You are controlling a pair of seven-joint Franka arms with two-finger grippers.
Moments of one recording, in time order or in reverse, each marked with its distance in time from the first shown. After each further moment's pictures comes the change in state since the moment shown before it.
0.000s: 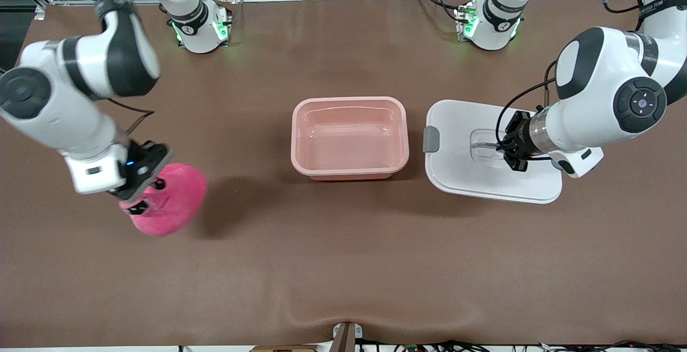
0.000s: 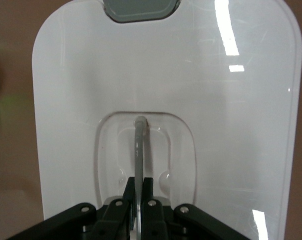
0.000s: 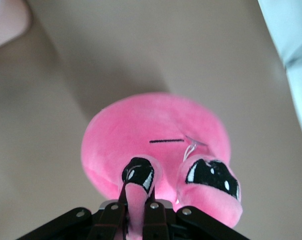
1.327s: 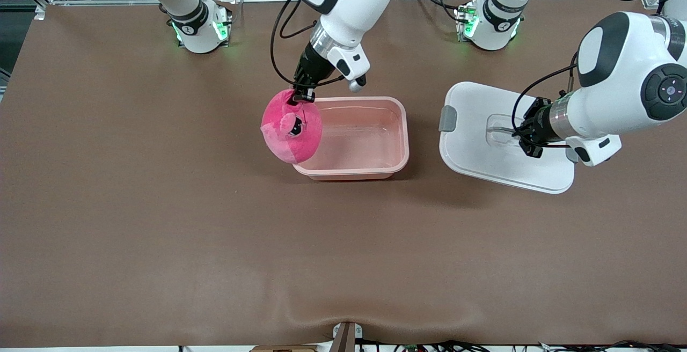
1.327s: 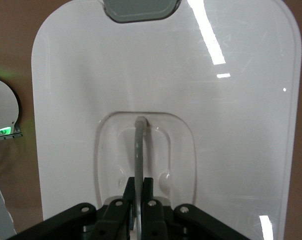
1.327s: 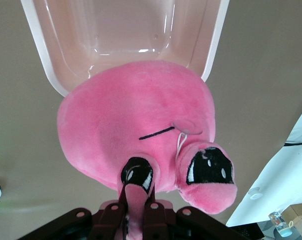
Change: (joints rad) left arm 0.061 -0.074 -0.015 -0.080 0.019 -0.025 0.140; right arm 0.683 0.173 -0.003 0.206 -0.343 -0.434 0.255
